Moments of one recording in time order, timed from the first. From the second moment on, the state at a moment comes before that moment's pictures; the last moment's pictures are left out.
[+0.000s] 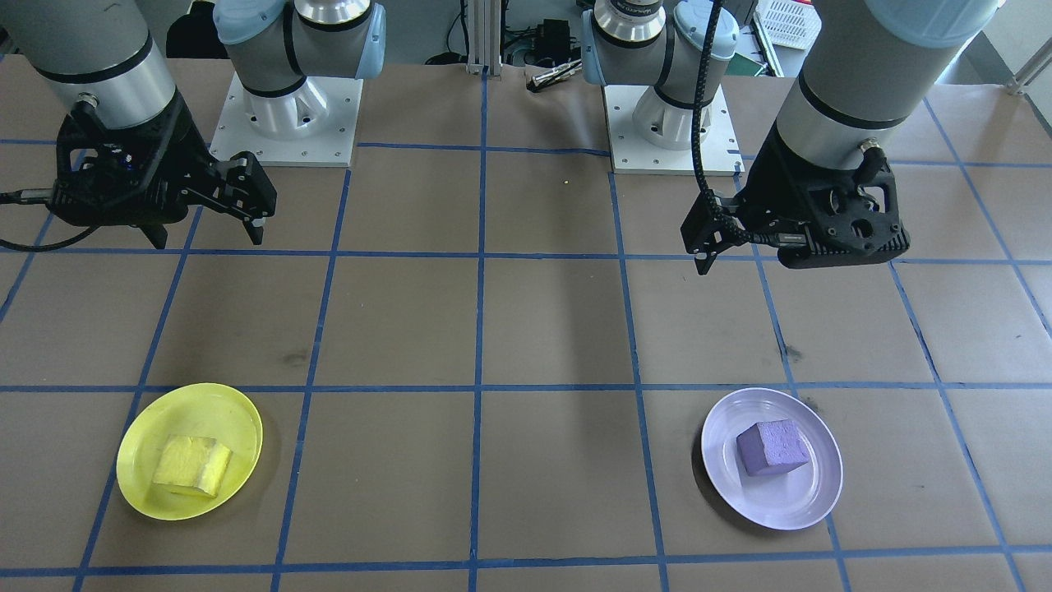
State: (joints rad) left arm -1.55 -1.72 -1.36 -1.63 1.62 -0.06; right arm 1.53 -1.55 1.58 -1.65 -1.59 -0.12
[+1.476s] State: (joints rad) left arm -1.56 -1.68 -1.43 -1.62 1.62 -0.06; right arm 1.53 -1.53 1.58 -1.65 -1.59 -0.12
